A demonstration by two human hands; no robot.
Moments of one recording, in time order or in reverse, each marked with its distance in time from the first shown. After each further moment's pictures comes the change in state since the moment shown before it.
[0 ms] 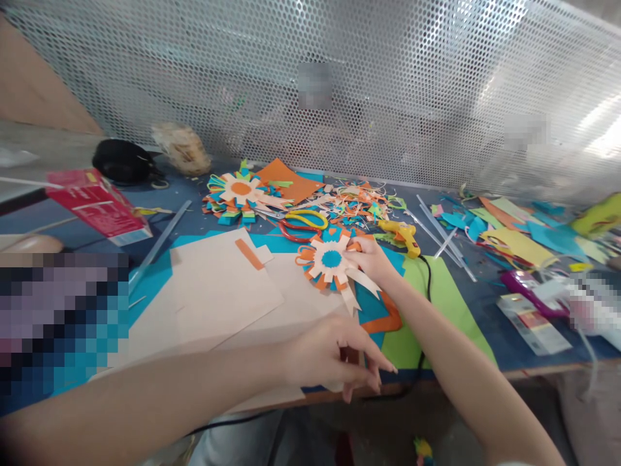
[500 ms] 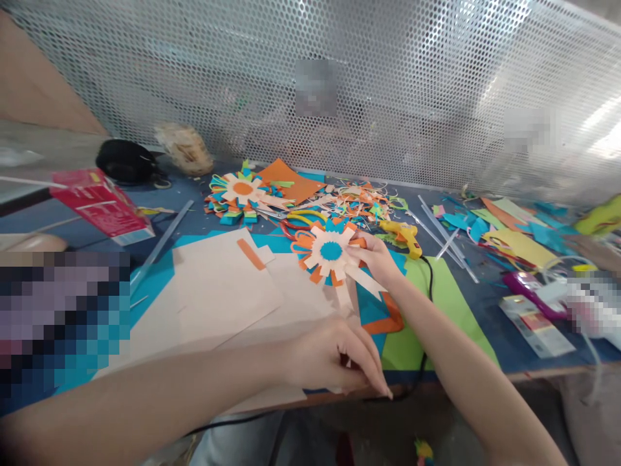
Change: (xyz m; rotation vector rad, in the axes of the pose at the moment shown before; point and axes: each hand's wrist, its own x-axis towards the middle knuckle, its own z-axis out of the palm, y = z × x) left_hand 0.003 0.001 -0.005 0.217 -0.041 0.275; right_hand -0.005 -0.002 0.003 0.431 -0.053 -0.058
